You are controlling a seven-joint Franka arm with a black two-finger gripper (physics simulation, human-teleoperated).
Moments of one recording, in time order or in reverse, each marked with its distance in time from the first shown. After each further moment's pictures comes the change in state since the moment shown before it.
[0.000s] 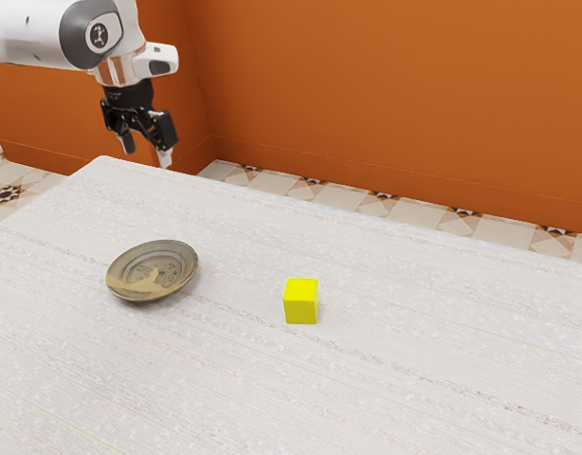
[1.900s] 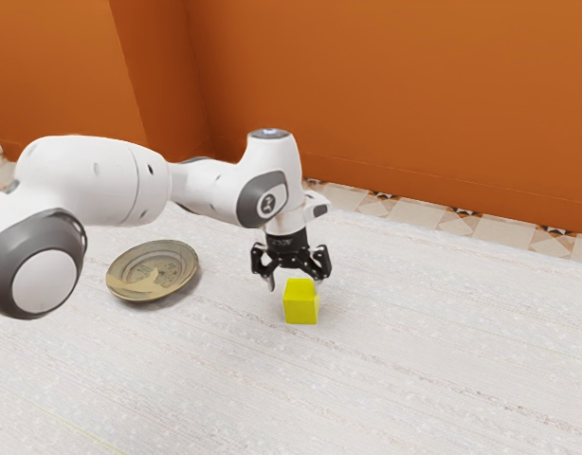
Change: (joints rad) arm -0.332 0.461 0.035 -0.039 -0.142 0.418 -0.628
